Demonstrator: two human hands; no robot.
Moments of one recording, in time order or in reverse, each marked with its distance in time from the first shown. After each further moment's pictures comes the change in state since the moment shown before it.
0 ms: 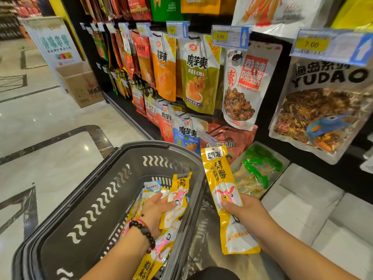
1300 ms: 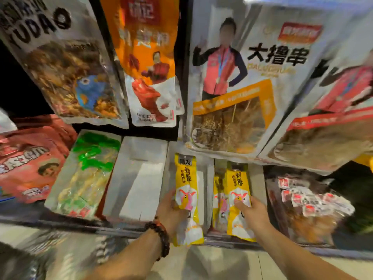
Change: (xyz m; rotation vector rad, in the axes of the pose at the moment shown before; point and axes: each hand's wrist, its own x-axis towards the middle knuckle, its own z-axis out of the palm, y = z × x) left_hand -0.085 -0.240 0.349 0.594 -0.739 -0.081; right_hand -0.139 0.247 -0.334 0.143 1.066 0.346
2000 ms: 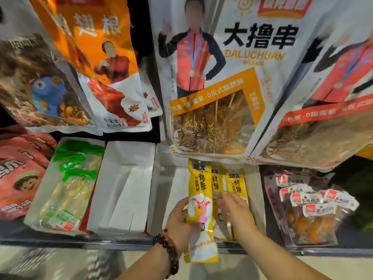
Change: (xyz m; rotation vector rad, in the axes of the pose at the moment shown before) left_hand 0.016 -0.027 0.044 0.018 -0.149 -0.075; right_hand -0.003 -0.017 0.025 0.290 -0.149 0.018
